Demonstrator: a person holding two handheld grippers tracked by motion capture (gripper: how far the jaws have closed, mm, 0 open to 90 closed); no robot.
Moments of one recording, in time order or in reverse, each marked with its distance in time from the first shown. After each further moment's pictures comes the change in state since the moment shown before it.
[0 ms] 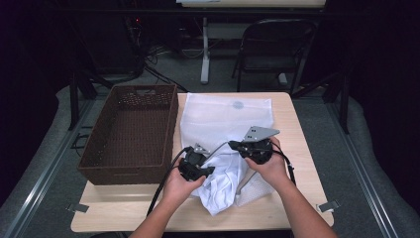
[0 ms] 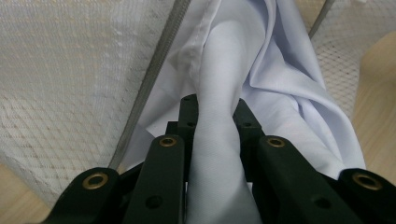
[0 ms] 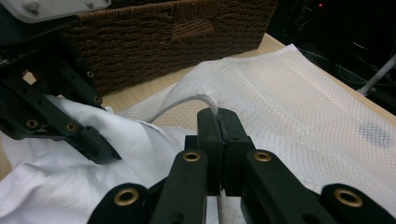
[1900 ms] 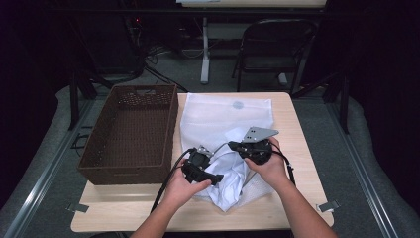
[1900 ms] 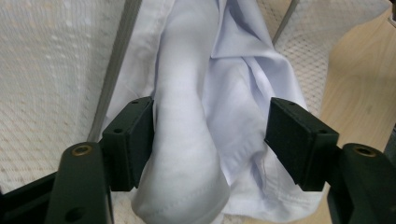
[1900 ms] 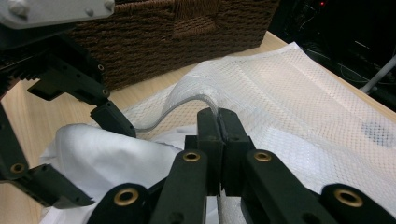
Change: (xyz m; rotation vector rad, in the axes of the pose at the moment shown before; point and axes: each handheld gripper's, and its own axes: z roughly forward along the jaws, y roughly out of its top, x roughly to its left) left arm -0.008 0.000 0.002 0.042 -0.095 -0.003; right arm 0.000 -0.002 0.002 0.005 0.002 -0.001
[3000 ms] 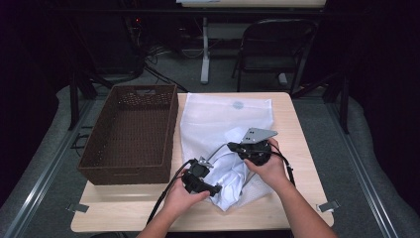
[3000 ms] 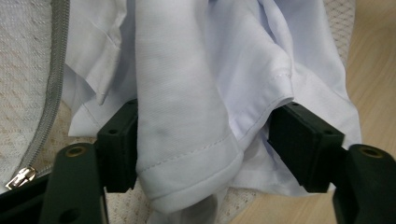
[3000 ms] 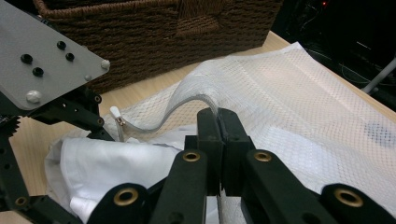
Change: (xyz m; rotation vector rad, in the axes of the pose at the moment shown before) left arm 0.000 -0.029 0.025 0.028 0.001 0.024; right arm 0.003 0.000 0.000 0.005 0.006 -0.010
